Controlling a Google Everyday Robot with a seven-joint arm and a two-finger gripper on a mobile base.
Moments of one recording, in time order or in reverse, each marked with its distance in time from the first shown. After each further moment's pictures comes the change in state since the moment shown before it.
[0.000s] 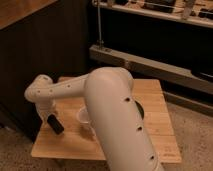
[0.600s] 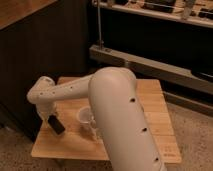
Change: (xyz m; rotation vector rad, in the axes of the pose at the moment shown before) arm -0.001 -0.005 -0.004 0.035 0.067 -0.040
